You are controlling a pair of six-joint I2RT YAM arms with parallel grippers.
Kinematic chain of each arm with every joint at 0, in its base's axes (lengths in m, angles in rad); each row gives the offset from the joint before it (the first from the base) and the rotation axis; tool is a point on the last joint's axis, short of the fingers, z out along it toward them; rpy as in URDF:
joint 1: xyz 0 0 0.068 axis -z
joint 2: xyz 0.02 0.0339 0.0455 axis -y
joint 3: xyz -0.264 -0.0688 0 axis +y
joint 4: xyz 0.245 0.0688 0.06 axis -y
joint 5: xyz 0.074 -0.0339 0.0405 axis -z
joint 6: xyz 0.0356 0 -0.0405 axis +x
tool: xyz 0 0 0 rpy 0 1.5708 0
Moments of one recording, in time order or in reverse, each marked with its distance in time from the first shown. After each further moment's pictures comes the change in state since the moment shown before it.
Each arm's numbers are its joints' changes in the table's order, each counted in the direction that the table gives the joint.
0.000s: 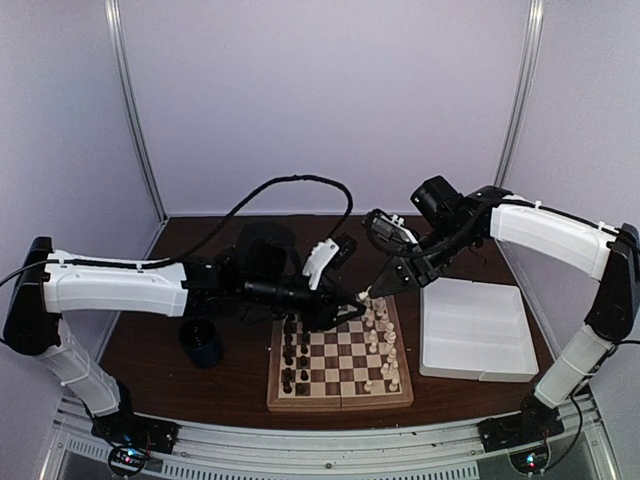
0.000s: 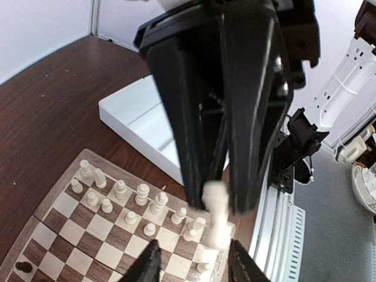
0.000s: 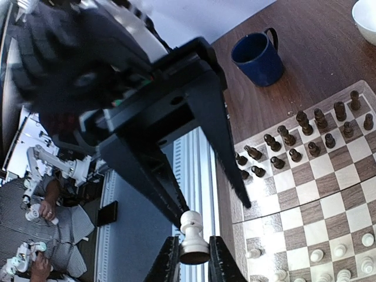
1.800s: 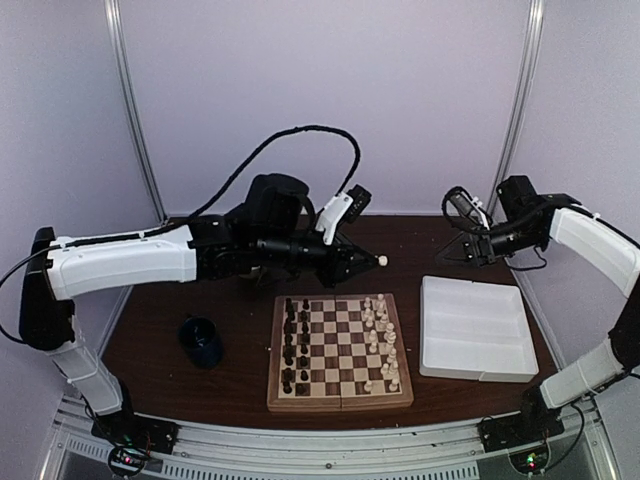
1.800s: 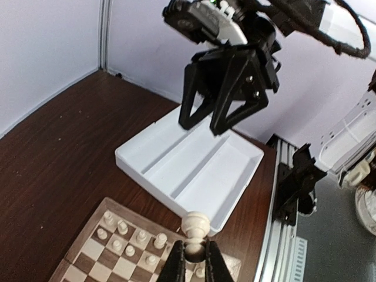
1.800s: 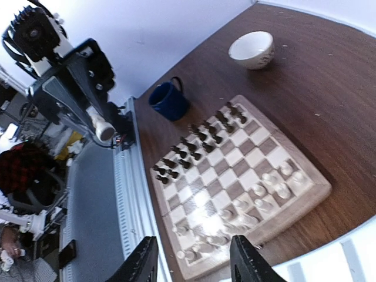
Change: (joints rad) left arm -0.039 -0.063 -0.212 -0.036 -0.024 0.024; right arm 0.432 0.211 0.183 0.034 -0.032 -0.085
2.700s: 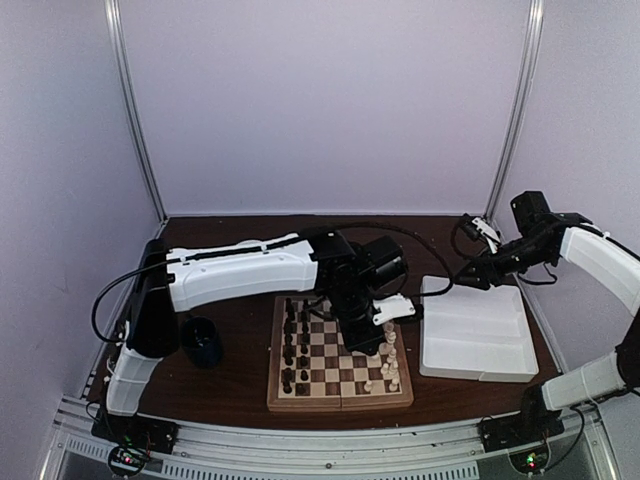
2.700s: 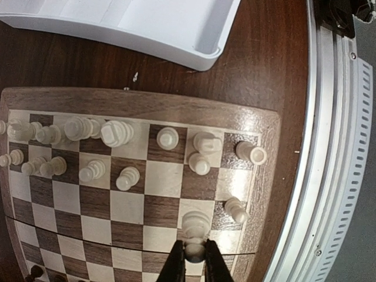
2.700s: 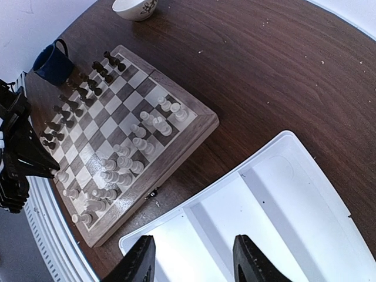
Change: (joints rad) left arm 0.135 -0.584 -0.714 -1.026 -0.065 0.412; right arm 0.100 0.127 0.170 0.067 0.461 -0.092
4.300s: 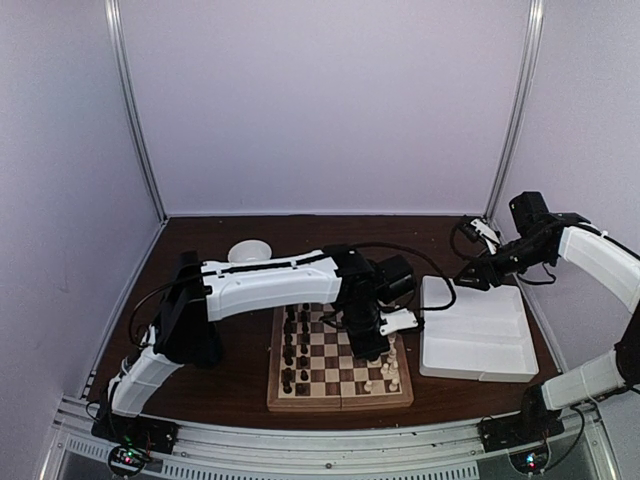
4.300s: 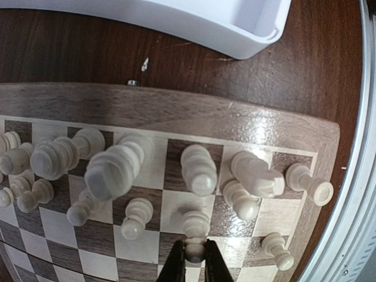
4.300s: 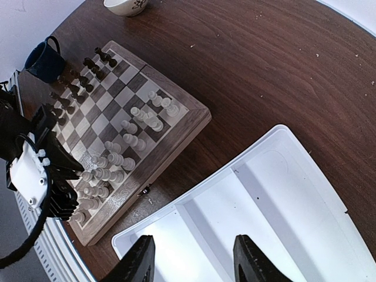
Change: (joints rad) left arm 0.000 -0.167 -0.116 -0.026 -0.060 0.010; right arm 0.001 -0.016 0.000 0.004 0.036 -0.002
